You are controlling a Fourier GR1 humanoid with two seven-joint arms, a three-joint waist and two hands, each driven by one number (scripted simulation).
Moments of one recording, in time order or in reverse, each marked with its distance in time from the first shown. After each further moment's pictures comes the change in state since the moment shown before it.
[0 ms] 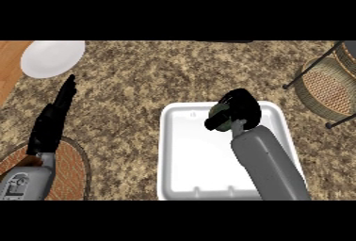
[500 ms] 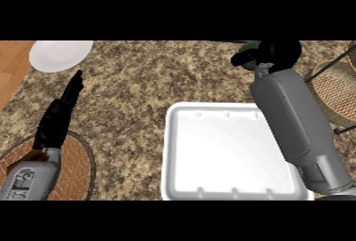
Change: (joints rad) left arm -0.038 -0.010 -0.021 0.008 -0.010 -0.010 0.004; right arm -0.370 -0.132 -0.189 0.237 0.301 -0.206 0.007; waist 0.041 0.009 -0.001
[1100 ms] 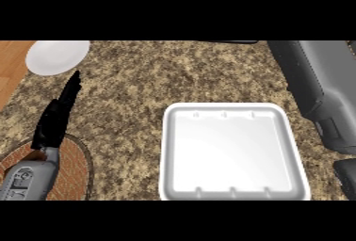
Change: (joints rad) left arm -0.002 0.004 0.014 0.017 0.000 -0.004 0.001; right arm -0.347 -0.103 -0.084 0.318 0.346 -0.049 0.060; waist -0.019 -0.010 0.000
